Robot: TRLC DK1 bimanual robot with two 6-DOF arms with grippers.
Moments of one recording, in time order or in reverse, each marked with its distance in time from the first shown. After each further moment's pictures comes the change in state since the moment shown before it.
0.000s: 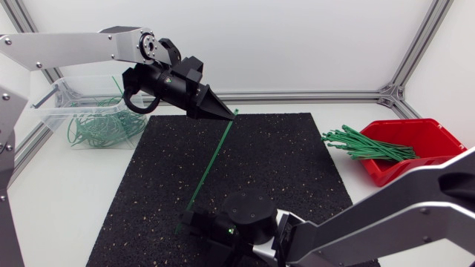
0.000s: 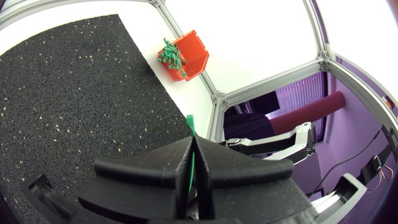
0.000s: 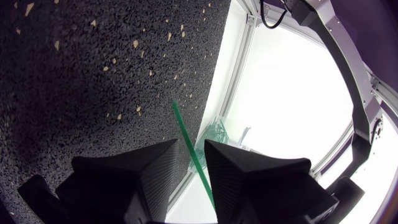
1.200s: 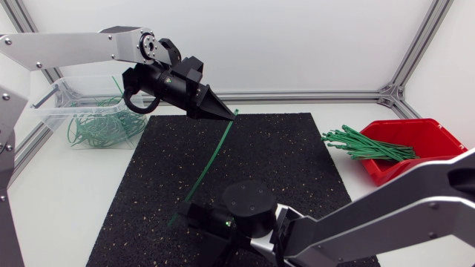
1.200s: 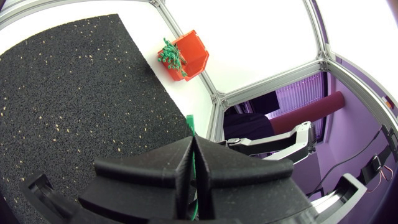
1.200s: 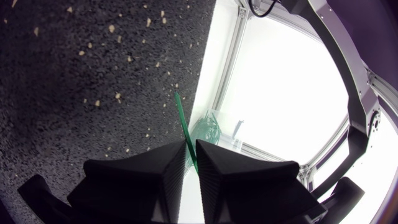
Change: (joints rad) left arm -0.001 0.000 0.000 -0.002 0.000 0.000; right arm -0.014 -0.019 0.033 0.006 0.006 0.004
